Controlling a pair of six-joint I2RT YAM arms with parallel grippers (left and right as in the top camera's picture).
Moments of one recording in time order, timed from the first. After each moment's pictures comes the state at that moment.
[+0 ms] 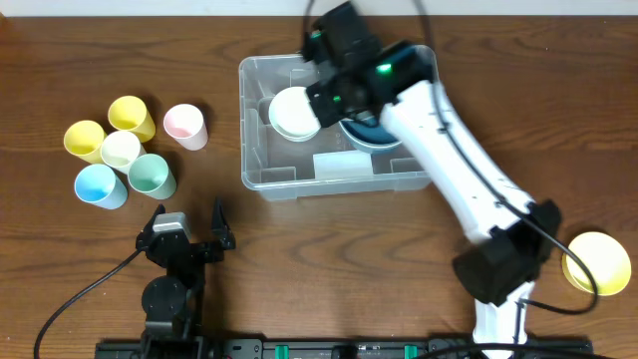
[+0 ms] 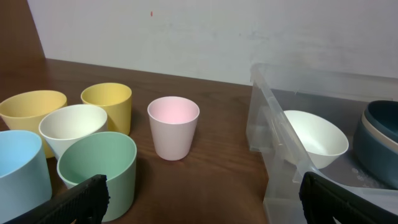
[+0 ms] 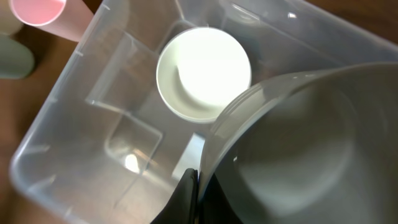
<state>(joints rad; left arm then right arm) -0.07 0.02 0.03 -0.13 -0.13 -0.15 0.61 2.05 2.11 -1.10 -0.04 0.08</state>
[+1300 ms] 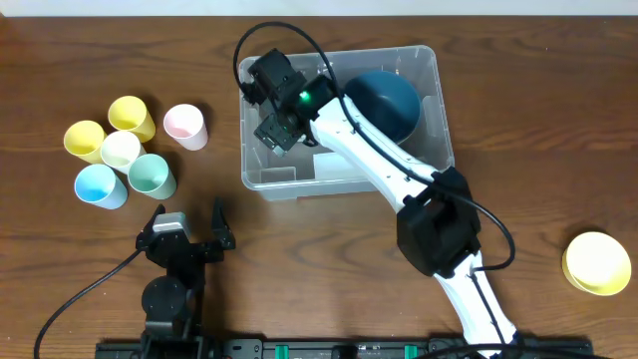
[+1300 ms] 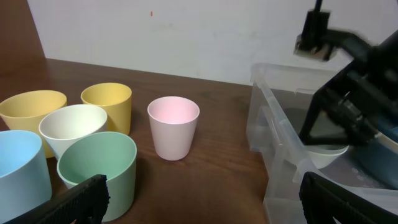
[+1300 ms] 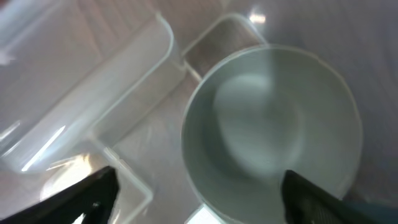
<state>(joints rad) -0.07 0.02 0.03 -0.13 -0.13 -0.15 0.73 2.35 2.21 -0.99 0.05 -0.13</state>
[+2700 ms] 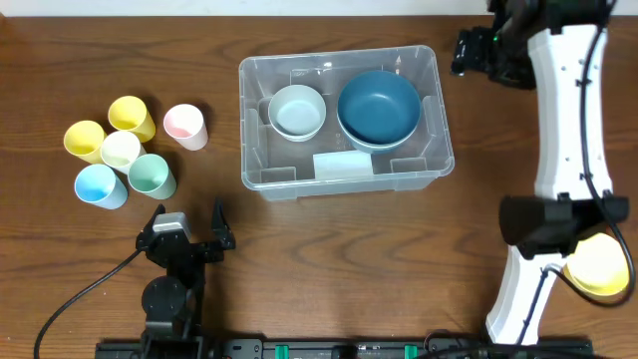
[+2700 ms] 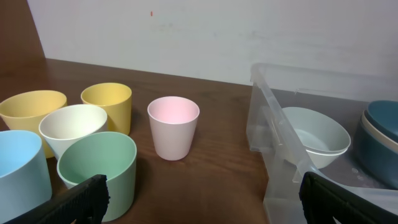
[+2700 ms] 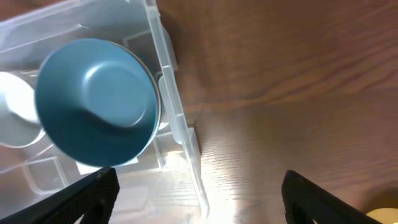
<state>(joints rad) -0.07 0.02 0.03 -0.13 -0.13 -0.15 0.07 2.15 2.58 -1.70 -0.02 0.30</state>
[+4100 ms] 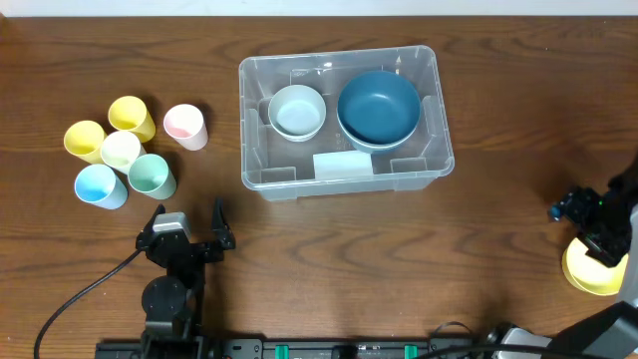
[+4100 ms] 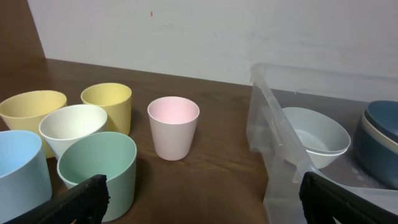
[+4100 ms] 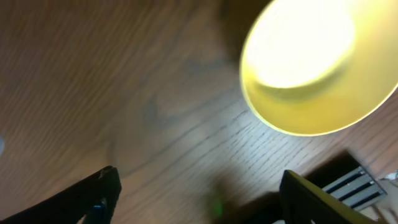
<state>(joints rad) -0.07 0.02 0.03 -0.13 -0.13 -0.15 -0.60 1.44 1.13 -1.21 -0.02 0.26</state>
